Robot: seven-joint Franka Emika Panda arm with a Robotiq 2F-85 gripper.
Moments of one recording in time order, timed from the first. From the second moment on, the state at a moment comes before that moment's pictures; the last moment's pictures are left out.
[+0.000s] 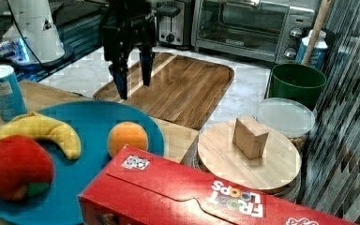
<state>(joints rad) -0.17 0.12 -0.23 -2.27 -0.18 0.99 -1.07</state>
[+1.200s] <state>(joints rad) -0.19 0.30 -0.21 -2.31 -0.17 1.08 -1.01</state>
